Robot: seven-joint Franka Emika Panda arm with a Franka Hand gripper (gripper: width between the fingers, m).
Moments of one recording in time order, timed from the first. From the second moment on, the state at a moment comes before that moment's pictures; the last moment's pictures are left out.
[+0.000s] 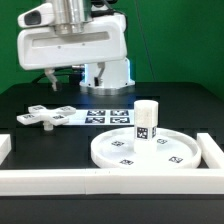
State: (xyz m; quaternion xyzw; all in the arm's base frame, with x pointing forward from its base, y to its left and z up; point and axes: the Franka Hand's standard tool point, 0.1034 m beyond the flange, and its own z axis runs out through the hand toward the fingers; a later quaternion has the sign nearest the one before) arm 0.454 -0.098 0.103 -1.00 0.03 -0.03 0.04
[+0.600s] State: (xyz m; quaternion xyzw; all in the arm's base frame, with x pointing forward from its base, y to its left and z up) arm 0.450 -0.105 0.101 -1.00 0.03 -0.02 0.04
